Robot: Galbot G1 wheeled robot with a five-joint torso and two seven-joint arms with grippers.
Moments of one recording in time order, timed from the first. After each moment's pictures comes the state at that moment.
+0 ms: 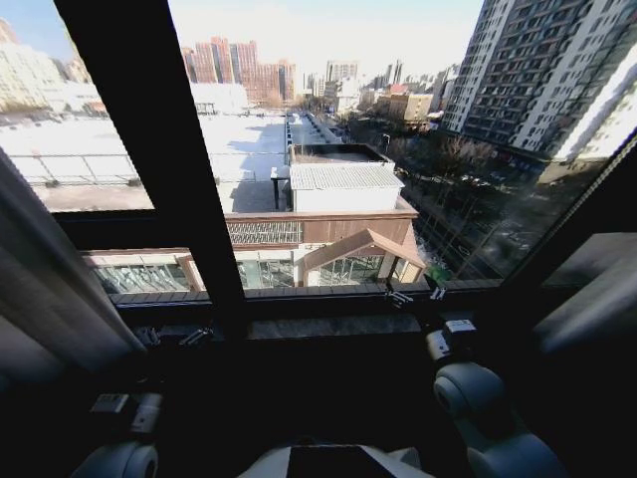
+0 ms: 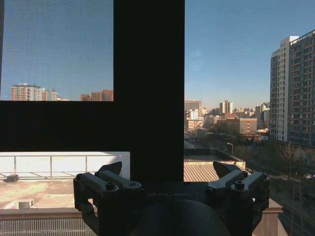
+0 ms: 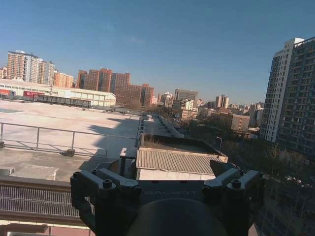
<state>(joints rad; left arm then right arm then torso) 1.86 -1.50 -0.86 -2.41 -0.29 0.06 0.19 -1.53 1.13 0.56 2.31 0.30 -0.31 0.25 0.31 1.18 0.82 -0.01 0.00</state>
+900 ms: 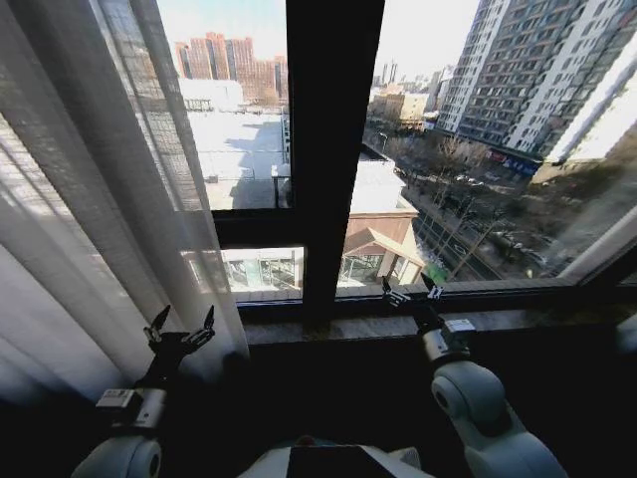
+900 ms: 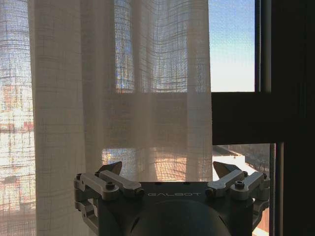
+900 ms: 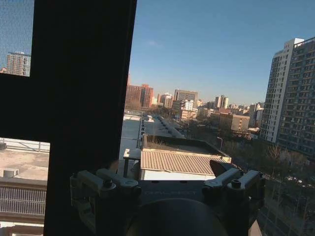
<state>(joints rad) 1.82 -1.50 -0.83 -2.40 -0.21 0.08 0.19 -1.52 1.14 0.56 2.30 0.32 -0.29 0.23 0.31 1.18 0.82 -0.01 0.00</state>
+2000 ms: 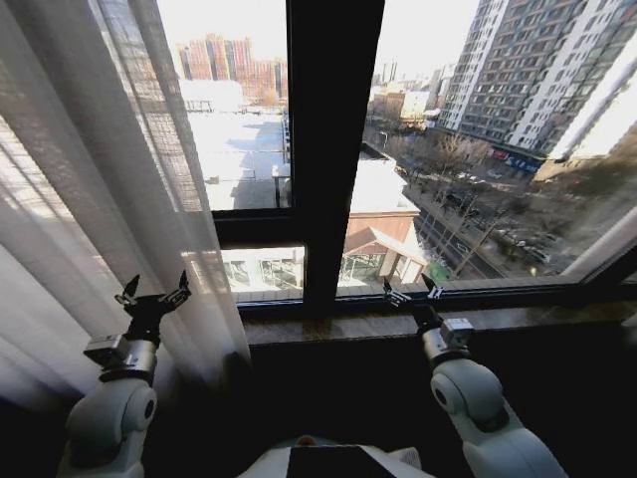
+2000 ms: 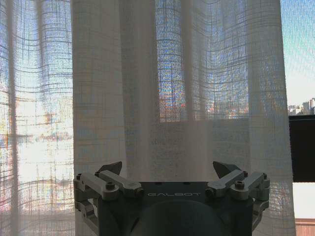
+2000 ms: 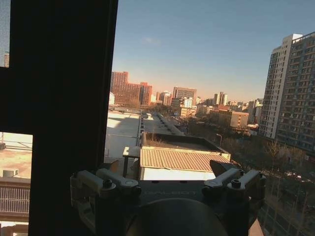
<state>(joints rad) 1.54 -1.27 -0.89 -2.34 -0.37 0.31 -0.09 -1.51 1.14 0.56 2.28 0.32 -0.29 0.24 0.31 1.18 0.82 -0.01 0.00</state>
